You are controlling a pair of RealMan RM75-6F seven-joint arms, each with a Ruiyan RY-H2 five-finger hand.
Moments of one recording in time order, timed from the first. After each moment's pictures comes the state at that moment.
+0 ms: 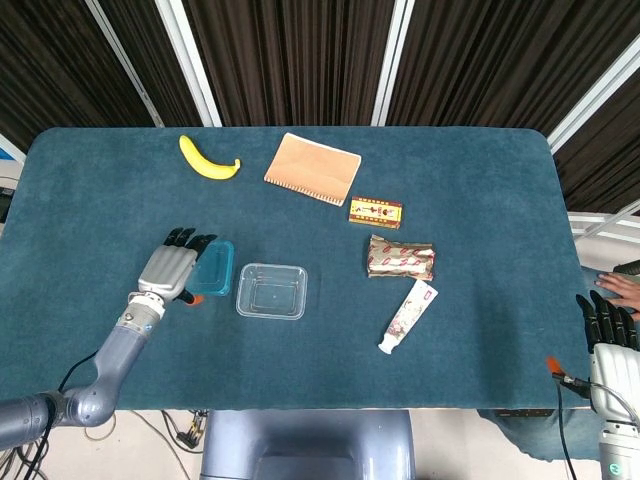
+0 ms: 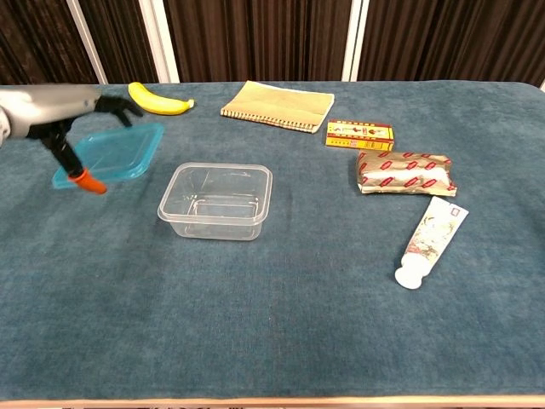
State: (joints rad) left arm -0.73 -1.36 -0.19 -1.66 0.86 0.93 0.52; right arm -0.02 -1.17 0.11 -1.70 -1.43 1.58 -0.08
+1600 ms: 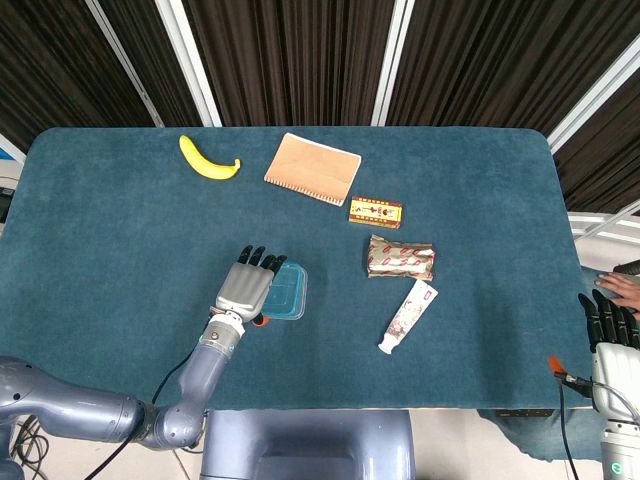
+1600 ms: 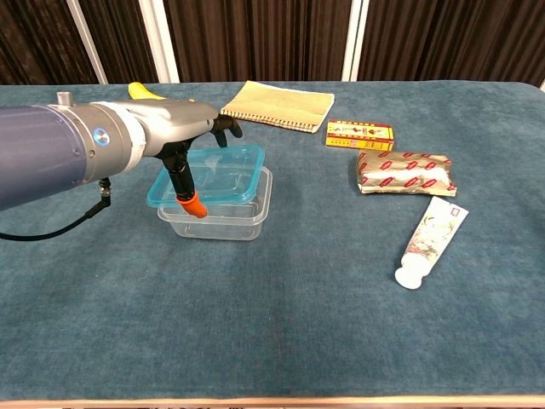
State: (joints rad) left arm -1.04 -1.62 -0.20 -1.81 0.43 1.25 0.91; right arm -0.02 -1.17 0.11 -1.69 -1.43 1.58 -0.07
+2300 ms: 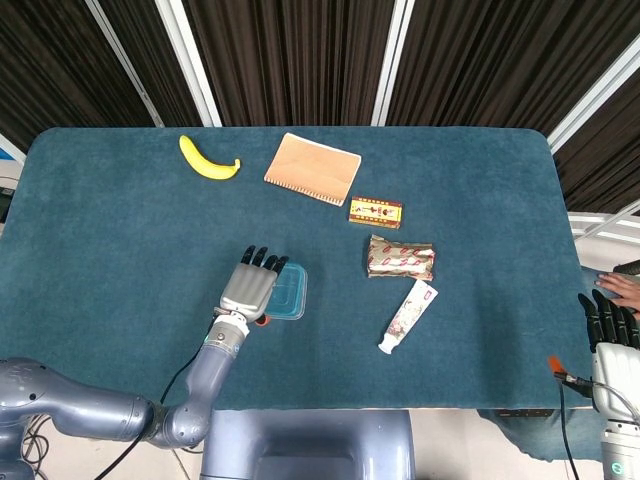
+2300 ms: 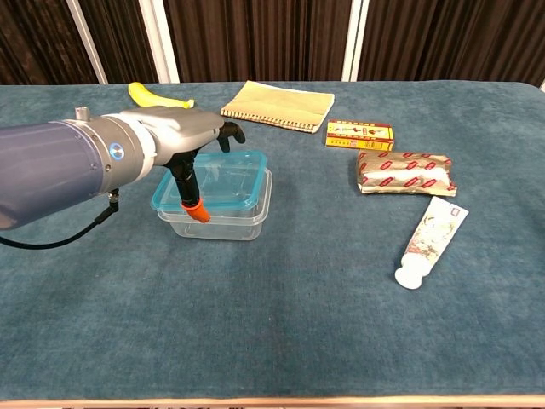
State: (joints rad) left arm -1.04 -1.67 -0.19 -1.75 0.43 1.25 0.93; right arm -0.02 -1.16 0.11 -1.69 -1.43 1.57 -0.07
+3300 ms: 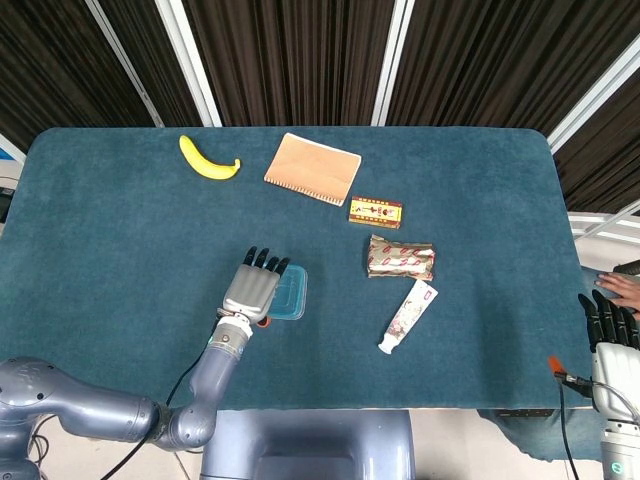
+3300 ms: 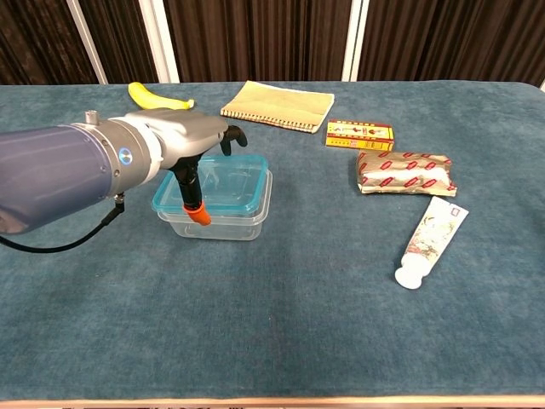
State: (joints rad) left arm -1.06 -1.70 -0.20 -1.74 0.40 1.27 0.99; right arm -0.02 -1.16 0.11 -1.70 -1.42 1.57 -0.07
